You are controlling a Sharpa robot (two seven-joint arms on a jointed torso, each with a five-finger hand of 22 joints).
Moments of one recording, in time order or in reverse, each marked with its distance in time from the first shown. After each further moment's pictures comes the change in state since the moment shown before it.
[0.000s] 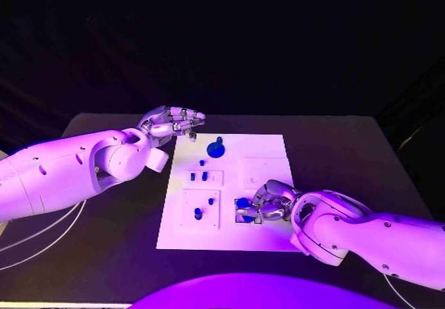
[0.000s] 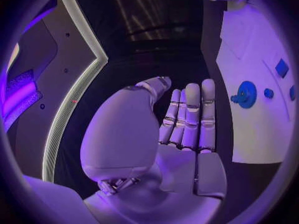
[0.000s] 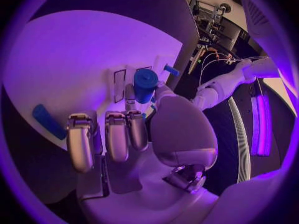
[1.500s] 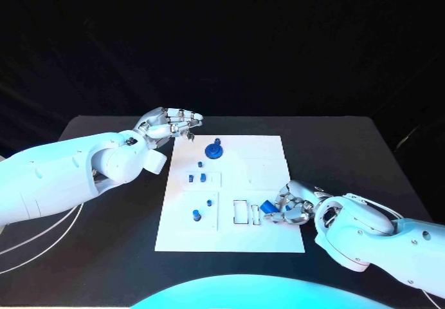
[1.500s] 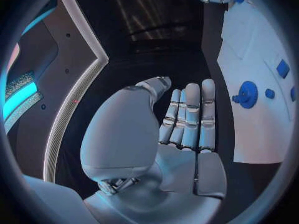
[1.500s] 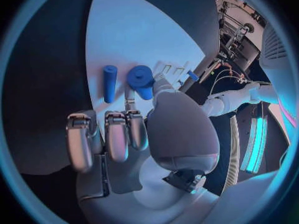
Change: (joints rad) left arm 0.000 -0.003 0.000 0.007 0.000 -0.009 0.009; left_hand 0.000 0.000 0.000 0.000 0.000 0.000 0.000 -0.003 0.000 0.000 0.000 0.000 0.002 0.000 0.000 0.000 0.000 0.000 0.000 0.000 0.004 0.002; right arm -0.032 -0.140 0.003 0.014 -0.253 0.014 -0.008; right_hand 0.112 -0.058 -0.015 0.002 0.000 -0.007 -0.007 -0.033 -0.003 -0.004 0.007 -0.008 0.000 0.000 0.007 -0.008 0.000 0.000 -0.004 0.010 0.000 0.000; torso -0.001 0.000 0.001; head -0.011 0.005
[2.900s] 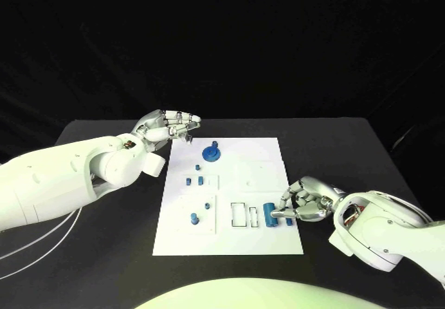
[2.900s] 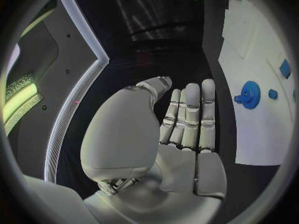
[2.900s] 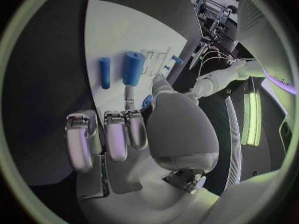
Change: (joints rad) left arm 0.001 0.008 0.000 -0.003 -0.002 -0.009 0.014; left_hand 0.008 0.000 0.003 -0.003 0.000 0.004 0.004 -0.004 -0.001 0.000 0.000 0.000 0.001 0.000 0.000 0.000 0.000 0.000 0.000 0.000 0.004 0.003; right arm 0.053 -0.130 -0.004 0.068 0.206 -0.003 0.166; right_hand -0.043 -0.034 -0.075 0.003 0.004 -0.057 0.035 -0.060 0.012 -0.001 0.024 -0.004 0.001 0.002 0.027 -0.011 0.001 0.000 0.000 0.014 0.001 0.000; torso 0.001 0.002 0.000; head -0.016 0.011
